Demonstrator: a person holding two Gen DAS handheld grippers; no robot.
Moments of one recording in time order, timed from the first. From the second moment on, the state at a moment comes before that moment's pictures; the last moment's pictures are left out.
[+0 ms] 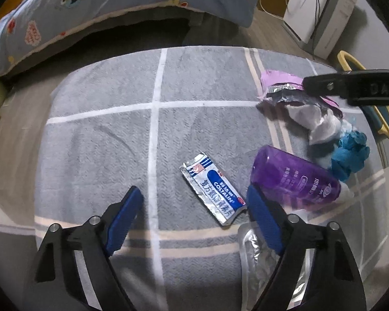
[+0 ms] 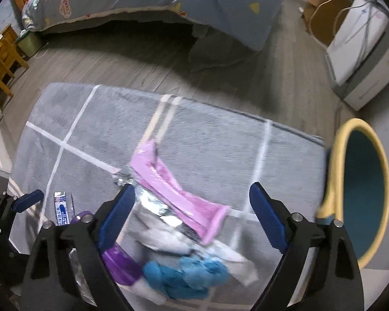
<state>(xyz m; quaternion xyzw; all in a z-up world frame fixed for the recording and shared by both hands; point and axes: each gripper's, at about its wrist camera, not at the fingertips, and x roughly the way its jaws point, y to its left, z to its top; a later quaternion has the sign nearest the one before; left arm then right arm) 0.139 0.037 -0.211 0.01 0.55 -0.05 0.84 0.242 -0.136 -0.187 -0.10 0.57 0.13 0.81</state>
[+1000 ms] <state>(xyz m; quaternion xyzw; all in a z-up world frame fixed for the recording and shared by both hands) 0.155 0.061 -0.181 -0.05 0.52 -0.07 0.85 0.249 -0.164 -0.183 -0.01 0.59 0.13 0.80</state>
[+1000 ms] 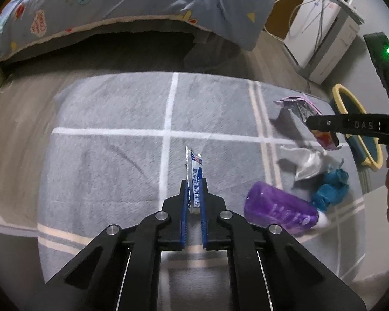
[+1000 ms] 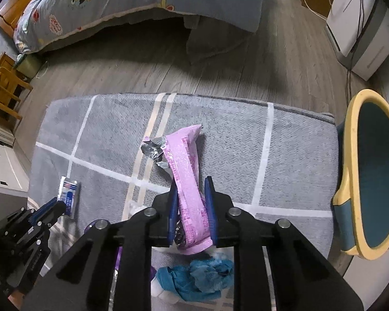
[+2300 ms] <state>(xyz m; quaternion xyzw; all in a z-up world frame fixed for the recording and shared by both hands) 0.144 -0.062 -0.092 0.03 0.42 -0.14 0.90 0.219 -0.293 -0.095 0.06 0.51 0.10 0.85</state>
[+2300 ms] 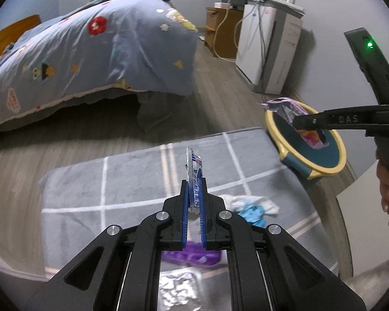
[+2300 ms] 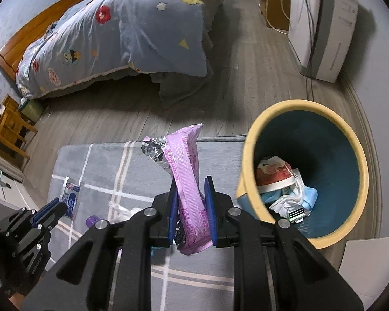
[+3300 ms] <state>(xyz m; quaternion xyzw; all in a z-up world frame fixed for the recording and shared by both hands) 0.206 -0.305 -0.115 0.15 0.42 -0.31 0.84 0.244 -0.488 -0.135 0.18 0.52 -0.04 0.83</state>
